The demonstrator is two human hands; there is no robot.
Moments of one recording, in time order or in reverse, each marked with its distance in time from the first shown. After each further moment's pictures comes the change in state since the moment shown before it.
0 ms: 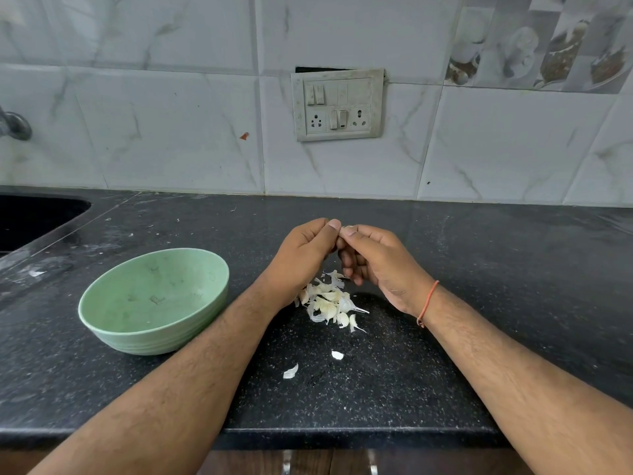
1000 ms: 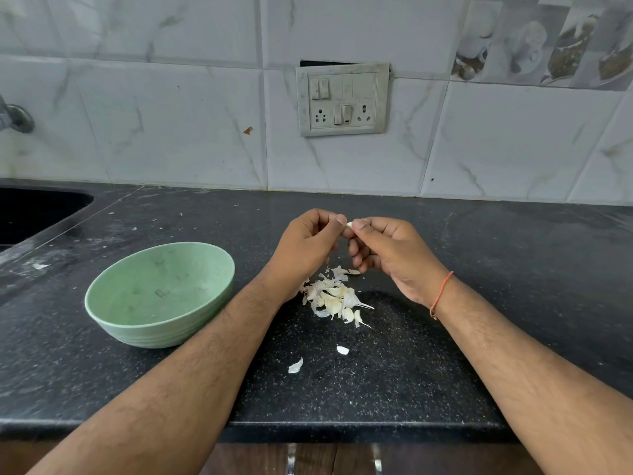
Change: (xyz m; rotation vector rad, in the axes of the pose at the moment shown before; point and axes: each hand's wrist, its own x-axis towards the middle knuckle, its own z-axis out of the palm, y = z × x) left_hand 0.019 -0.029 -0.010 -0.015 0.195 -0.132; right_hand 0.004 -0.003 -0.011 0.004 0.045 -0.043
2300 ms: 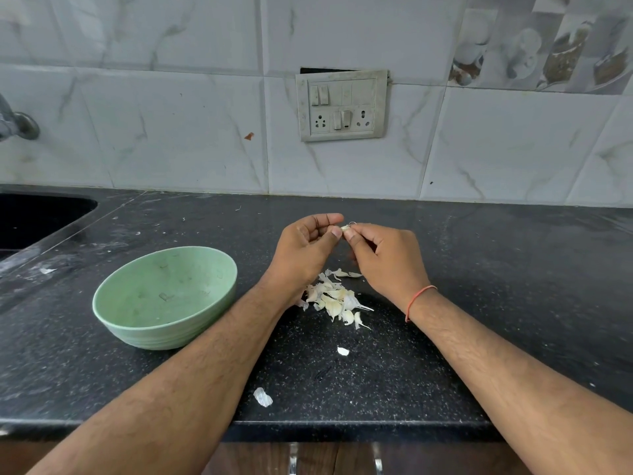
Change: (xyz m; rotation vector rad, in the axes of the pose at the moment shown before) left_hand 0.003 -0.012 -0.001 -0.142 0.029 0.031; right_hand 0.000 0.016 0.010 -0.743 0.311 -0.405
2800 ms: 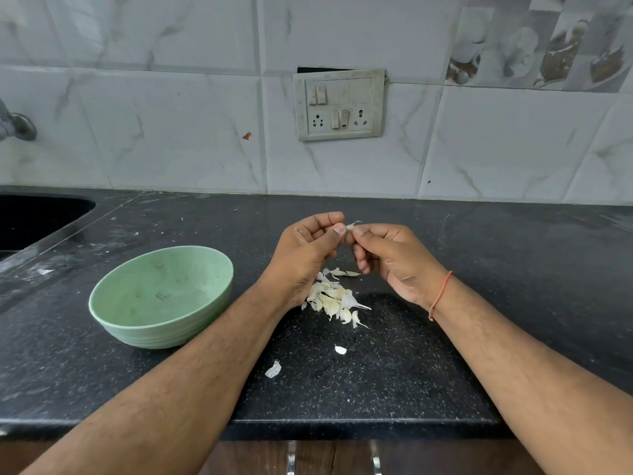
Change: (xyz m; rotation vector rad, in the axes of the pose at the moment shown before) left_hand -0.008 0.007 0.006 -0.275 -0.077 -0.079; right_hand 0.006 0.003 -0.016 0.870 -0.329 0.443
